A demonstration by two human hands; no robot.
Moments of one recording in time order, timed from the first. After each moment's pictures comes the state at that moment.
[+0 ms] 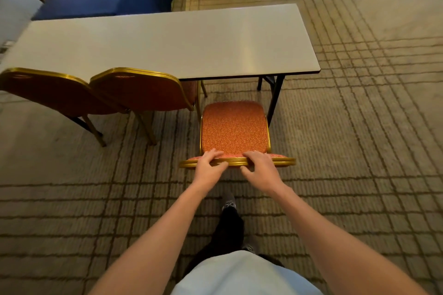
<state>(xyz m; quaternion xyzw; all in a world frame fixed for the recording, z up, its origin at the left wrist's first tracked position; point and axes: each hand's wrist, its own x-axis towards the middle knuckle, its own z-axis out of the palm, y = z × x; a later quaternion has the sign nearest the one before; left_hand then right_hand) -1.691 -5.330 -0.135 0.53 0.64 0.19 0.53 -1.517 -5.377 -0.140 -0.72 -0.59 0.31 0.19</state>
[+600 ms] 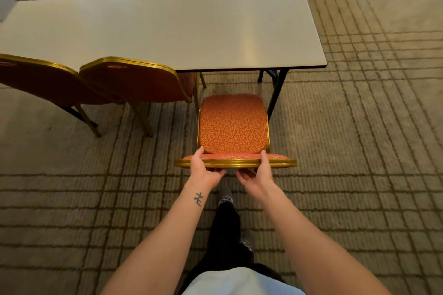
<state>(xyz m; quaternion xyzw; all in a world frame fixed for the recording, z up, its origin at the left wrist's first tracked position) -1.675 -5.301 -0.140 -0.15 0.54 0.39 0.73 -1.544 -5.353 -0.159 -0.52 0.21 0.61 0.55</state>
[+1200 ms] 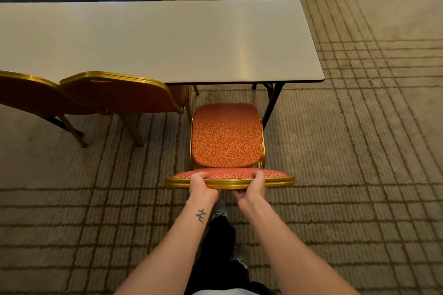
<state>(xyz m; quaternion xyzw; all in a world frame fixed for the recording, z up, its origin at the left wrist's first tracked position) -1.644 -5.258 -0.157 -0.12 0.66 0.36 0.65 -1.547 -5.295 -0.178 -0.60 0.25 0.53 0.55</state>
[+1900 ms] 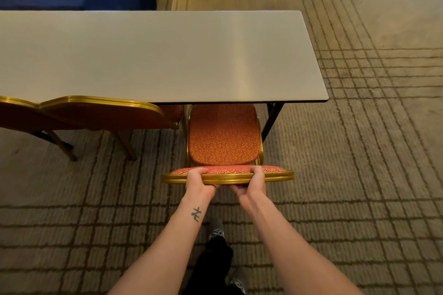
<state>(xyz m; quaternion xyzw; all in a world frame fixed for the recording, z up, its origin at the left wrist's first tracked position) -1.618 -5.145 -0.162 -0.09 0.65 0.35 0.67 -1.507 -5.189 -0.180 -0.58 0.22 0.55 0.56</state>
